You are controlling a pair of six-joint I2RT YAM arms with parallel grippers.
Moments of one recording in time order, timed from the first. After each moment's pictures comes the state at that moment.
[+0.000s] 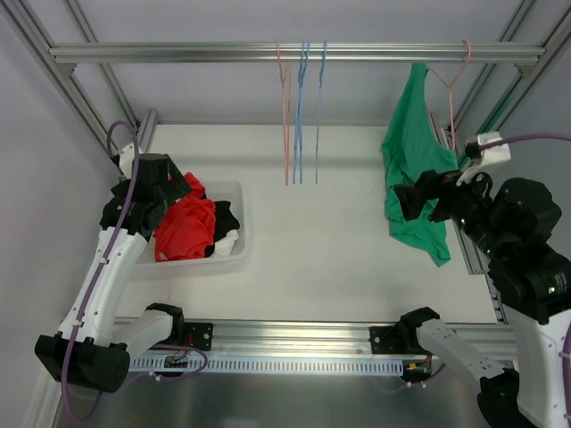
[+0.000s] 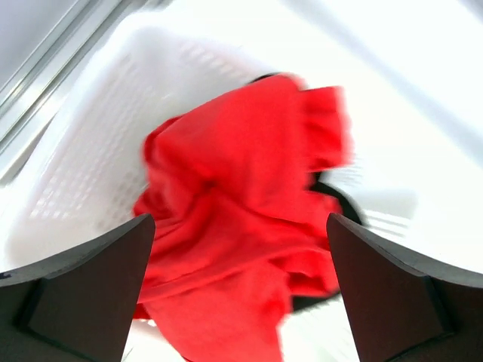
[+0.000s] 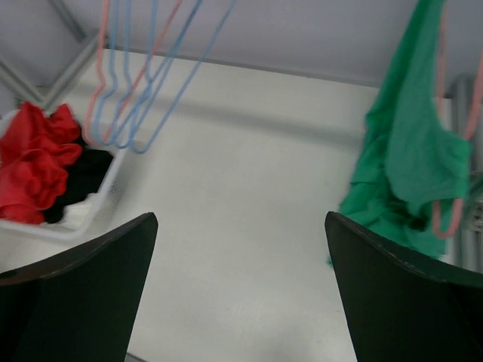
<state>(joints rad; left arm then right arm) -0.17 1.04 1.08 -0.80 -0.52 -0.65 0.36 0.78 1.50 -0.91 -0.04 0.13</state>
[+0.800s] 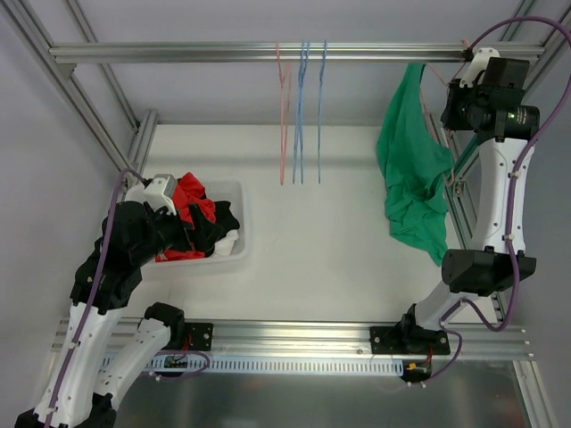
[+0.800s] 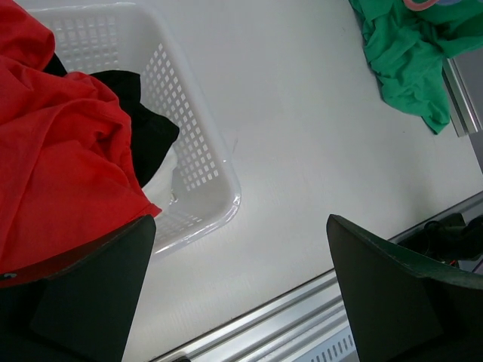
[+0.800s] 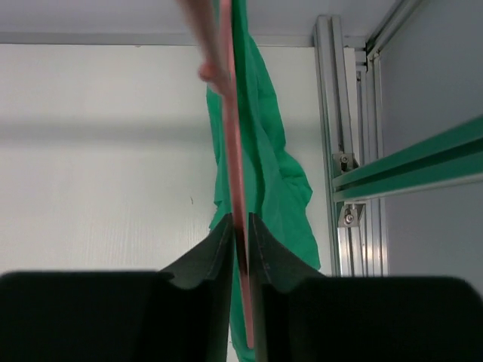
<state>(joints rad) -0.28 0.60 0.99 -0.83 0.24 -0.35 -0.11 1.68 2.15 -1.04 -0.09 -0.10</state>
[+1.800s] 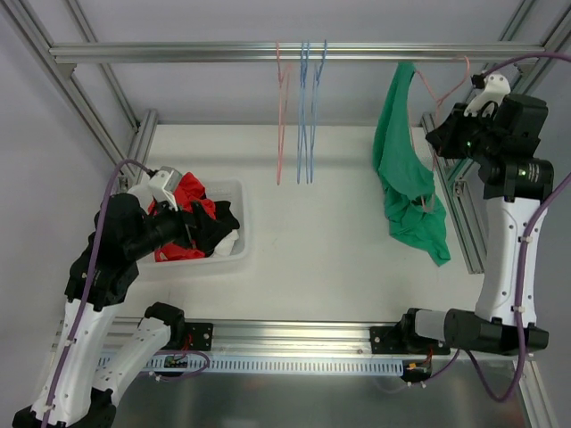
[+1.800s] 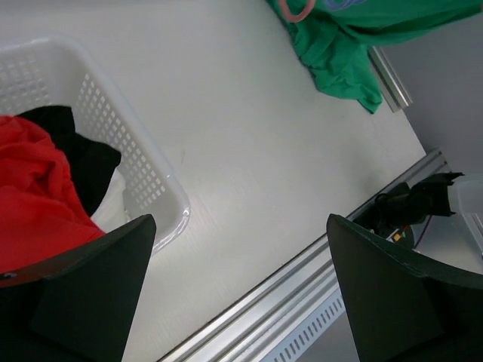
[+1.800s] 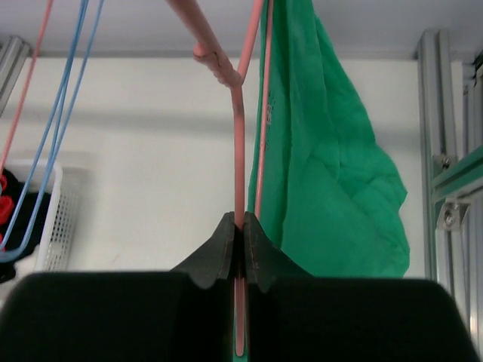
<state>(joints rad) -0.28 0.64 1.04 -0.82 0.40 -0.34 -0.11 1.33 1.84 -0.90 -0.35 0.05</state>
